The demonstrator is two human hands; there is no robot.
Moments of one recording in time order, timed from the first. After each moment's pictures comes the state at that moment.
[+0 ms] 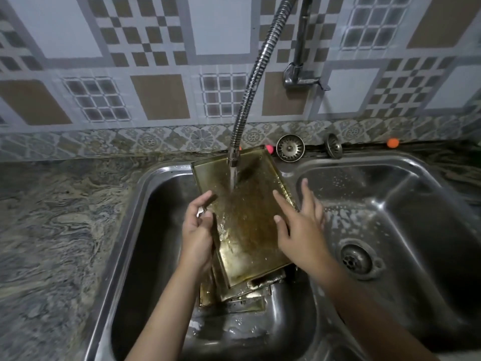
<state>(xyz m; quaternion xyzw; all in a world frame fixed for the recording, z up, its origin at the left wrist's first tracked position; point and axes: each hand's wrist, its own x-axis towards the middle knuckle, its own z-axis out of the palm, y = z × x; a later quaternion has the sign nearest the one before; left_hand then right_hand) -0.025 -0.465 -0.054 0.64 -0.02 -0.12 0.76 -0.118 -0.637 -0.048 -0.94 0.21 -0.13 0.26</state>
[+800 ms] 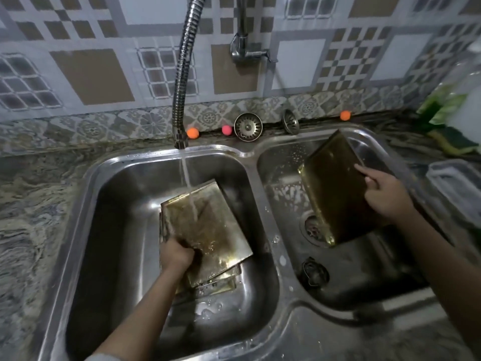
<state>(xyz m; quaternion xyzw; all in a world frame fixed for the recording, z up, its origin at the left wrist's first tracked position) -0.015 -0.471 -0.196 0.92 0.01 -0.21 0.34 -0.226 -0.842 -0.046 -0.85 0.43 -0.14 0.27</state>
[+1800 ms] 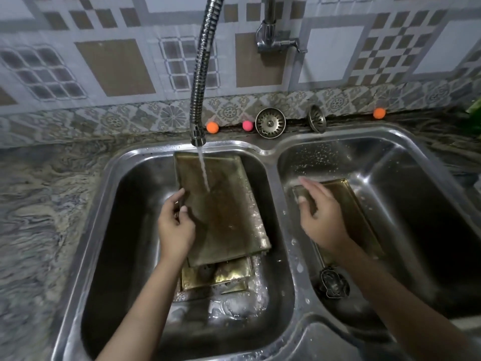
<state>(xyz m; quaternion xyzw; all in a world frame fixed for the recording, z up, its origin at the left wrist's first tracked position) -0.021 -0.477 -0.100 0.80 -0.04 -0.02 0.60 -0.151 -0.723 -0.100 -0.89 0.19 -0.26 0.33</state>
